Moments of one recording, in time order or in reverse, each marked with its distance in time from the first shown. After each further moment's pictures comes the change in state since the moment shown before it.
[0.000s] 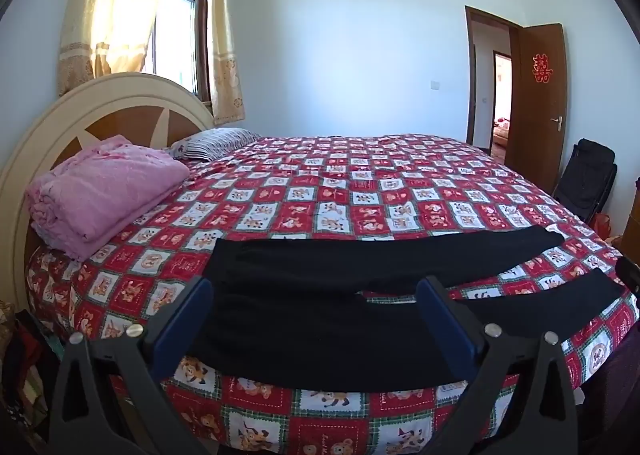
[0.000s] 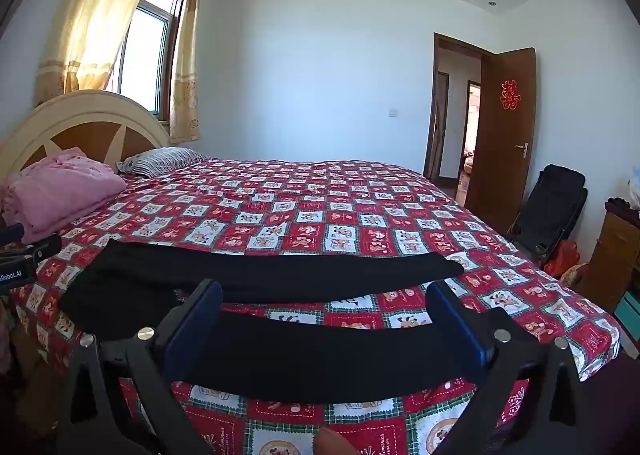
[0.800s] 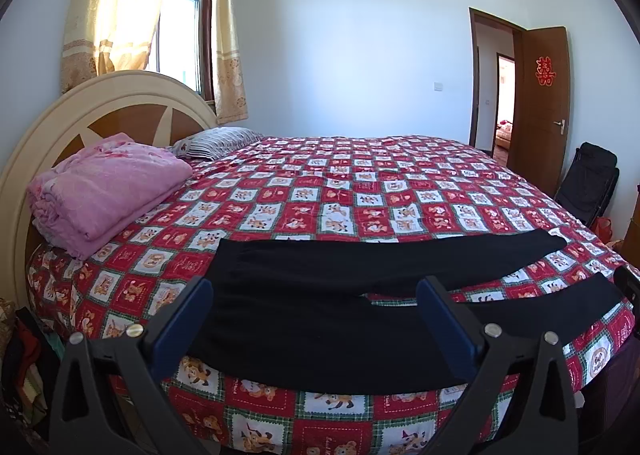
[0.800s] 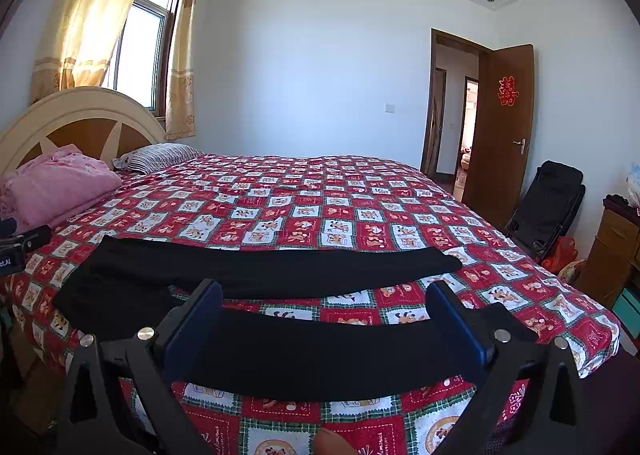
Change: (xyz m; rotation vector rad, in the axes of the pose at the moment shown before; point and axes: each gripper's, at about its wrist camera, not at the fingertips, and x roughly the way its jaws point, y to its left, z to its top) left arm 0.004 0.008 -0.002 -0.016 0.010 0.002; right arm 0.008 -0.002 -0.004 -0.004 0.016 -0.012
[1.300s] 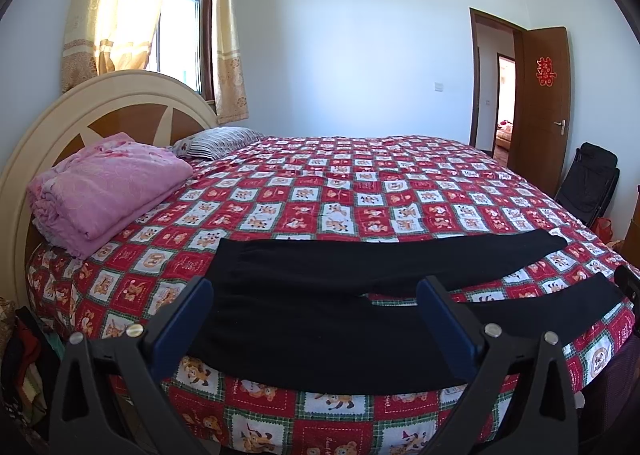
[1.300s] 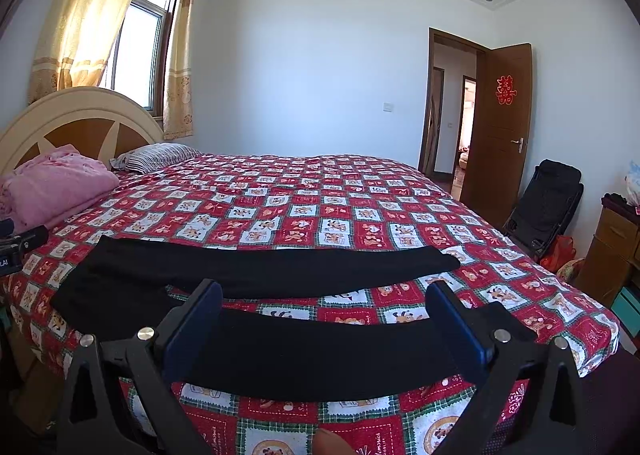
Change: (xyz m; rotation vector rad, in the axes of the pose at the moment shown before) left arm 0.000 0.000 0.001 -0.001 0.001 -0.002; right arm 0.001 -0.004 -0.004 0.001 -0.001 -0.005
